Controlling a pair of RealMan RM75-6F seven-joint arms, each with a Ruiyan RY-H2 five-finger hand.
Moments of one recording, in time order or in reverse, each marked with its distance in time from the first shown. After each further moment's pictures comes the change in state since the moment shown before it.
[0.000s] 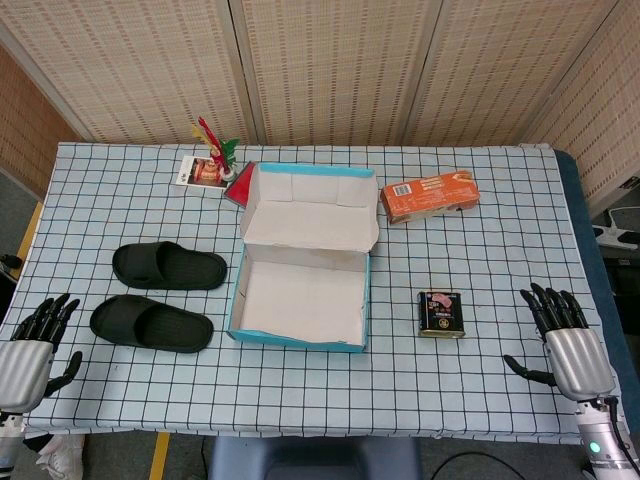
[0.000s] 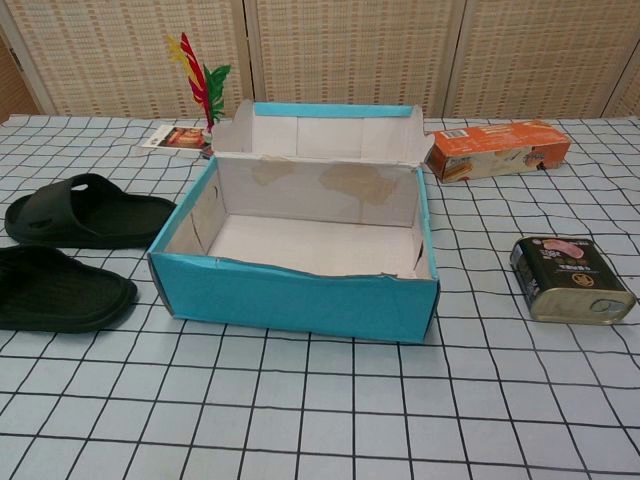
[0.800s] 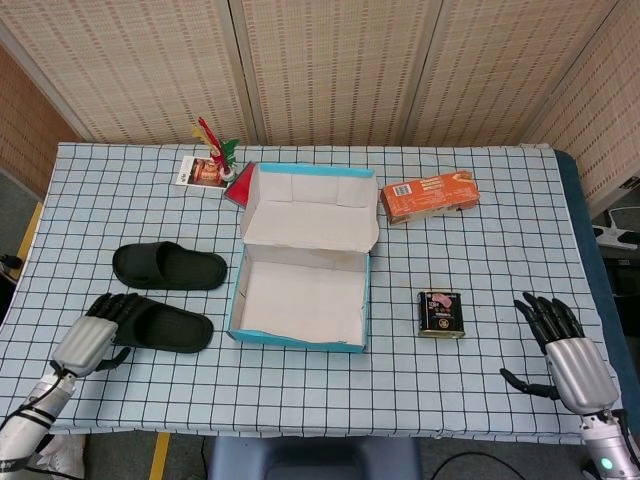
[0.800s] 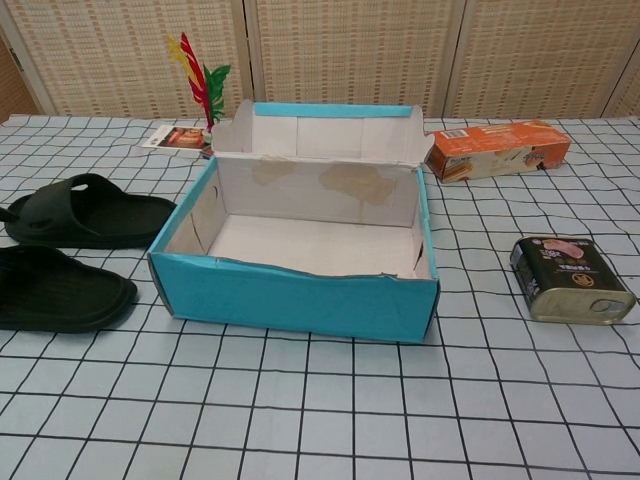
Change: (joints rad) left arm -0.244 -0.097 0.022 0.228 0.005 -0.414 -0.127; right arm -0.014 0.062 -0.050 -0.030 -0.101 0.027 0.128
